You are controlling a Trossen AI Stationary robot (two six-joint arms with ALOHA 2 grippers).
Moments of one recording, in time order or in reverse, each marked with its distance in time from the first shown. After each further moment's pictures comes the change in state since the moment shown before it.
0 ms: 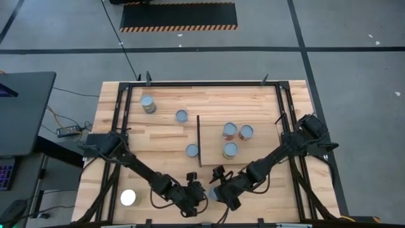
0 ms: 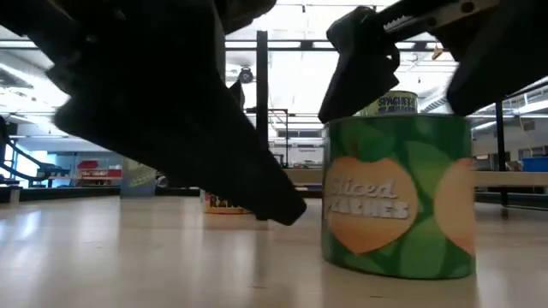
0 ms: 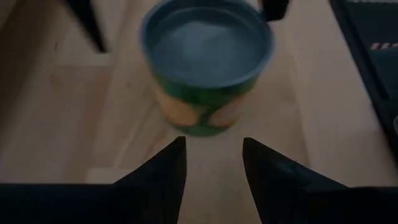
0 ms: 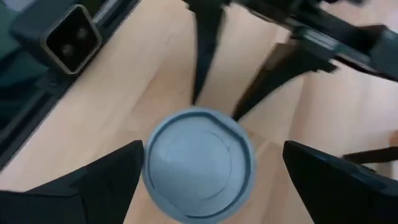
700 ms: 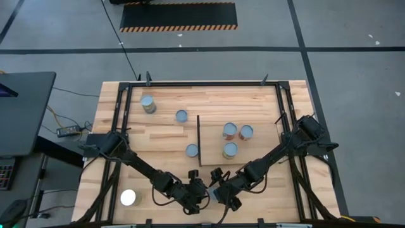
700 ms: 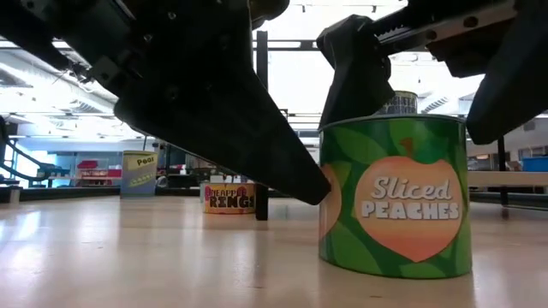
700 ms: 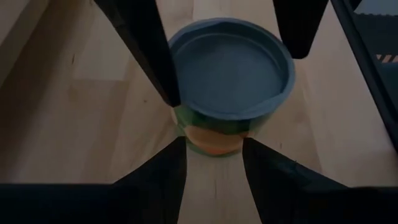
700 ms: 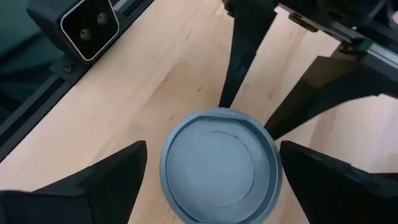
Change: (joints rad) left arm 0.025 -0.005 0.000 0.027 -0.003 0.006; right arm -0.016 0.029 -0.001 0.034 -0.080 -0.084
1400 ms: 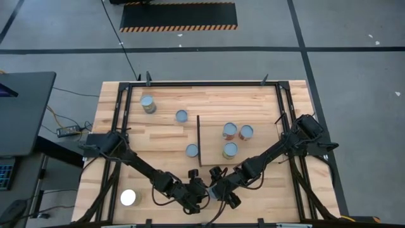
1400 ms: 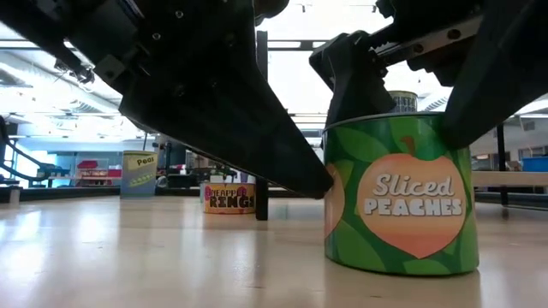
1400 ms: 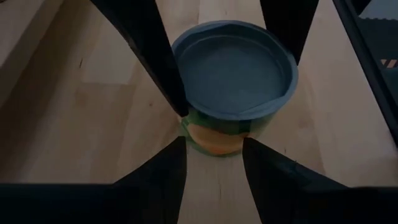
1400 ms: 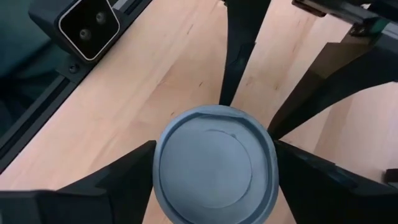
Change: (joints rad) left arm 0.003 -0.004 0.000 0.005 -0.022 -0.003; right arm -0.042 0.002 0.001 -0.018 -0.104 0.027
